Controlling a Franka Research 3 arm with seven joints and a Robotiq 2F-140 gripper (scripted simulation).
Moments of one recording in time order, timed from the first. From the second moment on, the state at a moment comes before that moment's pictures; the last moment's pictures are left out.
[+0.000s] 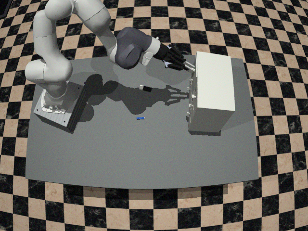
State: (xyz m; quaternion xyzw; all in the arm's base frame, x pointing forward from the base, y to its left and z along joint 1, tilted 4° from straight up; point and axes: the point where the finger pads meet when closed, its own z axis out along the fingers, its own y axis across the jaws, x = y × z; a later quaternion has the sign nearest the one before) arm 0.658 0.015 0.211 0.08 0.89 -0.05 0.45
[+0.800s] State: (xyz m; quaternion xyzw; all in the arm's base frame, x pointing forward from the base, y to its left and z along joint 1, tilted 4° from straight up) arm 0.634 0.020 0.209 0.08 0.89 -0.05 0.45
